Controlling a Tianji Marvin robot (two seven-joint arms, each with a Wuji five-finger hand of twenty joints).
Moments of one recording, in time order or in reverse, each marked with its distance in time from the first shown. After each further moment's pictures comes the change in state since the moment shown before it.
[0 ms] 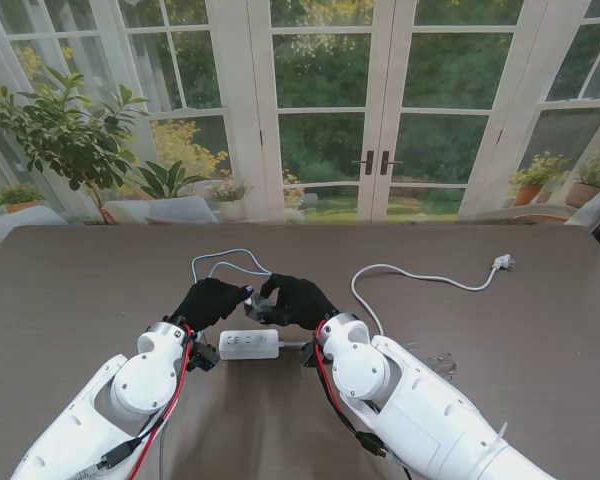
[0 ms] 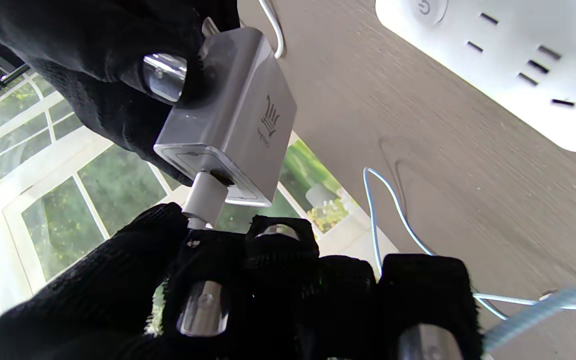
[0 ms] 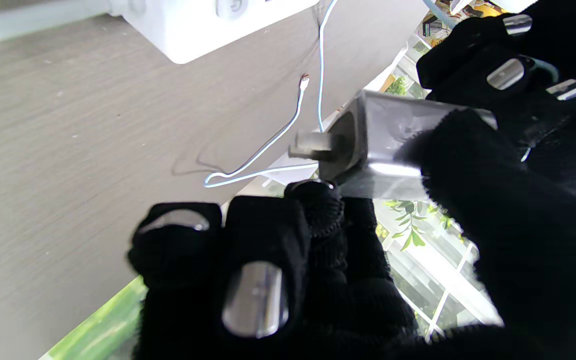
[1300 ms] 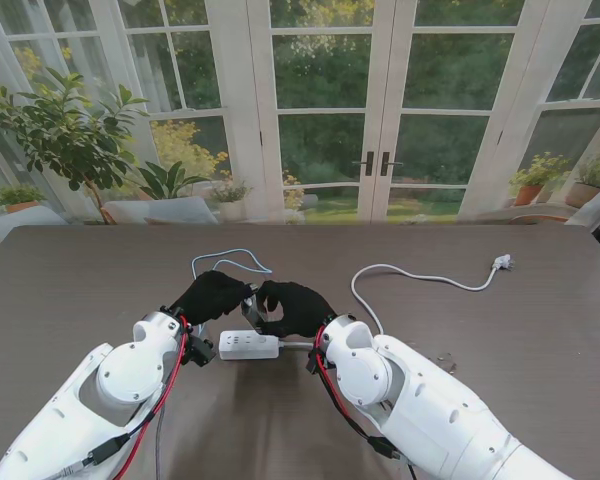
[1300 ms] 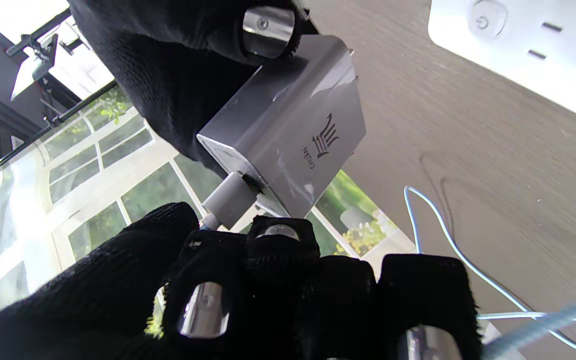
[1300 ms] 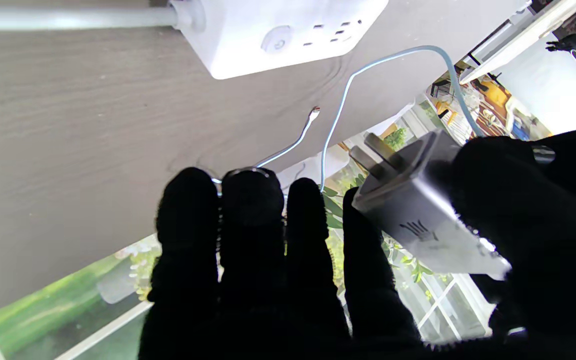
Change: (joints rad) left arm -0.002 0.028 -0.038 -0.060 -0.022 -0.046 -0.155; right arm 0.008 0.056 -0.039 -0.062 -0.197 0.007 0.060; left_hand 0.001 -0.023 0.064 0.025 0.001 0.008 0.002 0.007 0.000 0.004 0.002 0.000 -0.001 0.000 0.004 0.001 0.000 -0.007 0.000 0.020; right_hand -0.136 0.079 -0.061 0.265 -0.160 -0.050 0.001 0.016 -0.508 0.036 -0.215 -0.391 -0.298 0.114 -0.505 0.000 -0.406 0.046 -0.218 -0.055
